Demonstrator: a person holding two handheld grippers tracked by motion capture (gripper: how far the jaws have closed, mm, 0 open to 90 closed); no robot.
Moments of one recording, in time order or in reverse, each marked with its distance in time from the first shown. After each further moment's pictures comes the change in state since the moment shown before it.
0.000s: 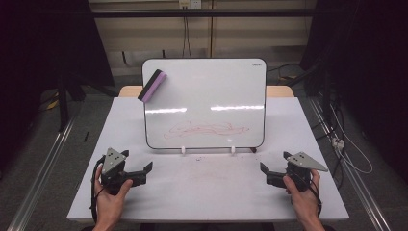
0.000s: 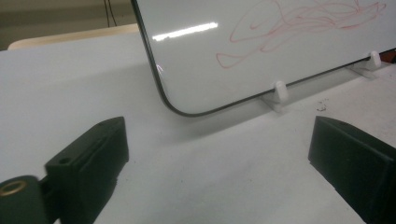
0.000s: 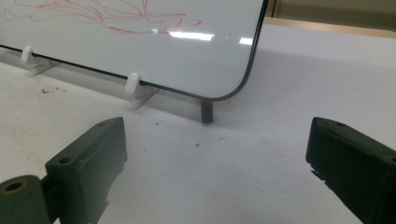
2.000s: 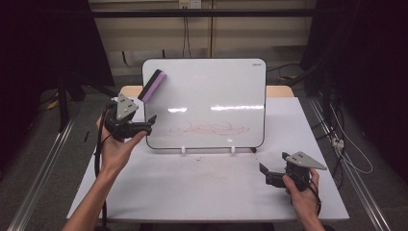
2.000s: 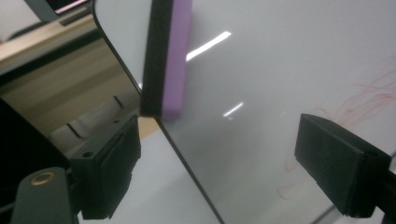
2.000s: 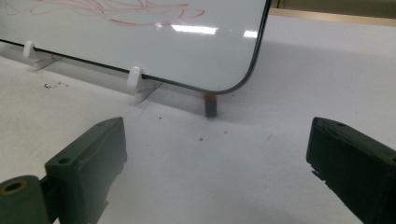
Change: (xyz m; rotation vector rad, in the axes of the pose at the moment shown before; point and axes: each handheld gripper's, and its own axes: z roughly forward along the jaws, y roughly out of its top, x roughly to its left) left arm 0.012 0.142 0.036 -0.010 0.116 0.322; right arm -0.001 -0.001 0.004 0.026 0.016 0.011
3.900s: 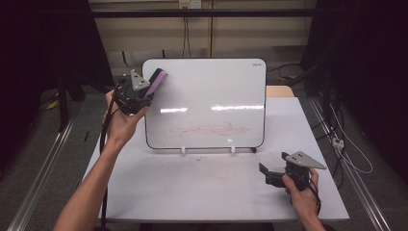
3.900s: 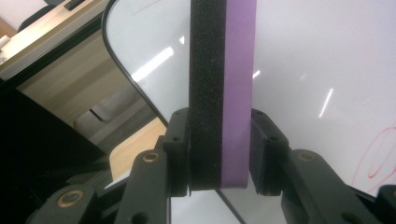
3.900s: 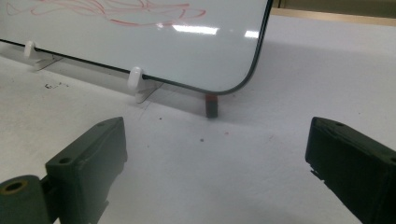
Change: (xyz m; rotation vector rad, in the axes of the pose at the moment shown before) left arm 0.020 0.038 0.041 0.134 0.023 0.065; right arm 0.000 0.000 0.001 0.000 0.004 -0.001
